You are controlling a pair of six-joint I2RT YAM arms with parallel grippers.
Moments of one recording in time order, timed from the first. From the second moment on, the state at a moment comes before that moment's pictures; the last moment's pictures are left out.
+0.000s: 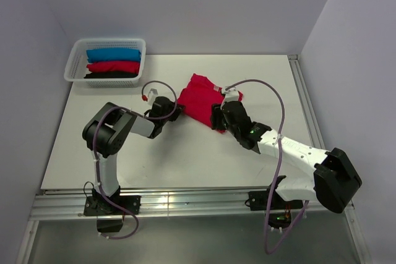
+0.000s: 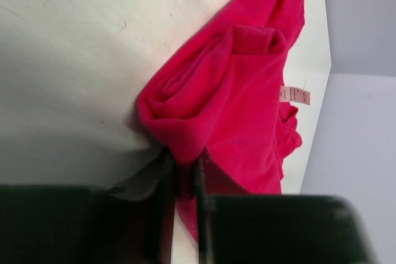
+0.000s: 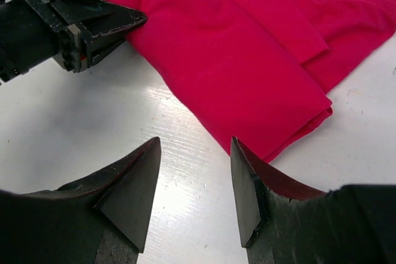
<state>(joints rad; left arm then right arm) -0.53 1.97 0.83 0.67 -0.13 -1.29 0.71 1.23 0.71 -0.02 0.28 0.37</state>
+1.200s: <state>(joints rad) -0.33 1.79 0.80 0.35 0.30 -1.00 1.11 1.85 1.11 -0.13 0.66 0.09</state>
